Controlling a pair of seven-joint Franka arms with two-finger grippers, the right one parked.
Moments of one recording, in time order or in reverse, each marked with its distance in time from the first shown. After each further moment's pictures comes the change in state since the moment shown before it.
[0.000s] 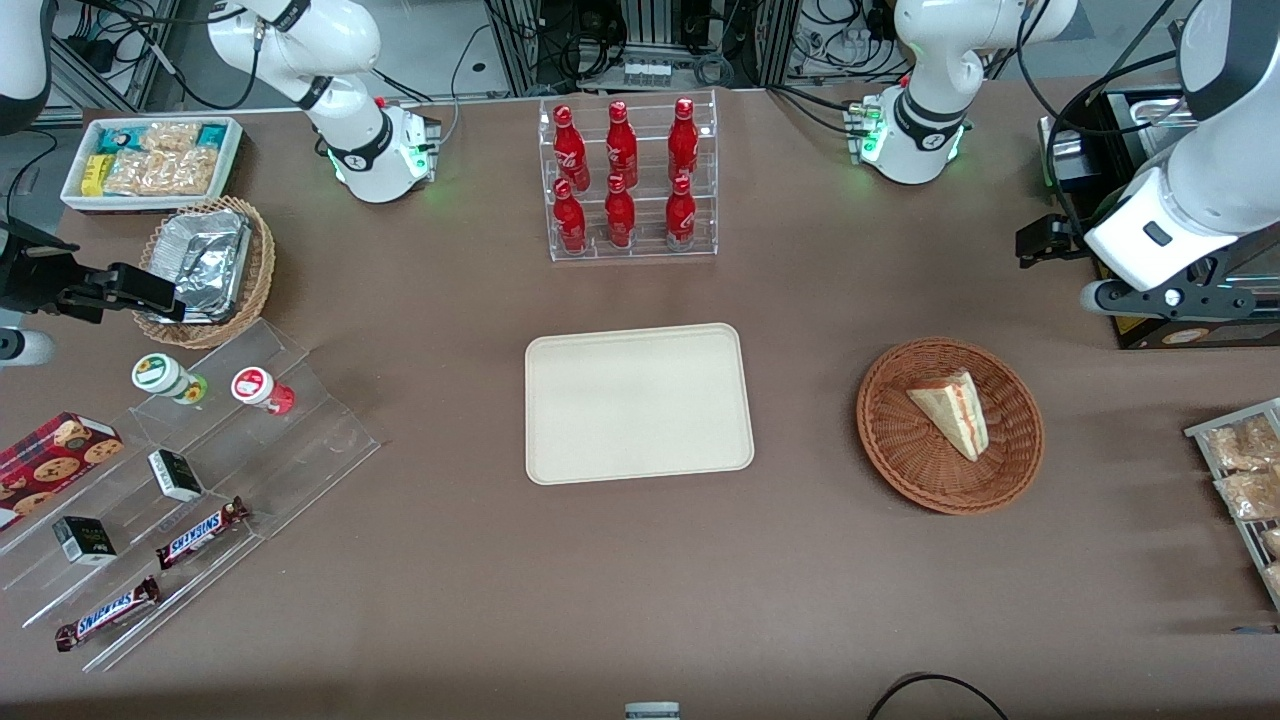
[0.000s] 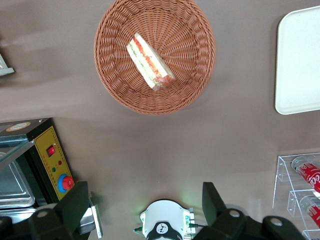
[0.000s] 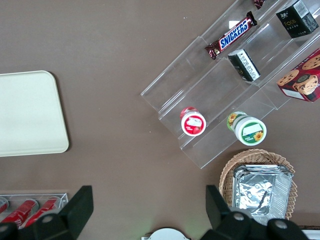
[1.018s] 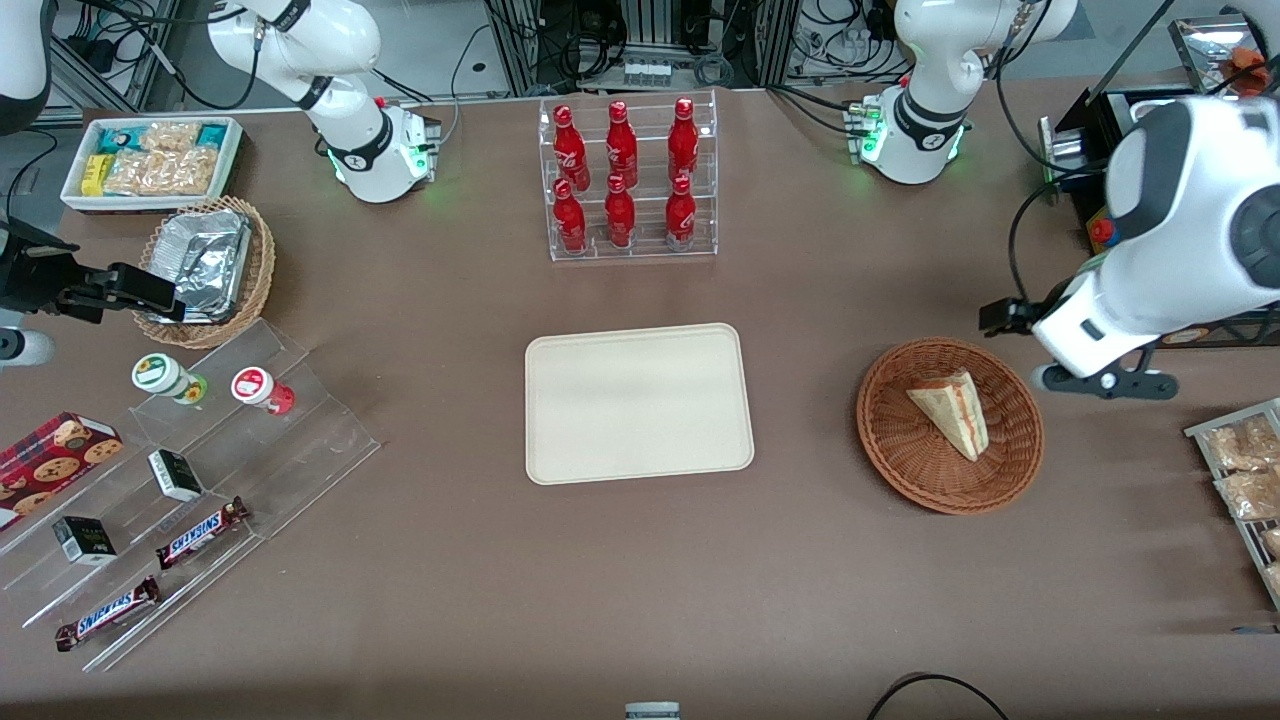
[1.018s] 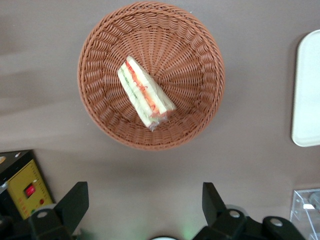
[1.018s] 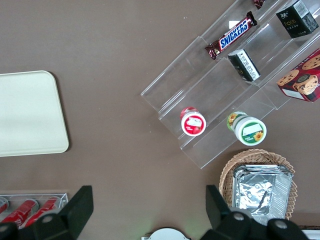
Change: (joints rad) arm 0.005 0.104 0.004 -0.178 0.000 0.301 -0.002
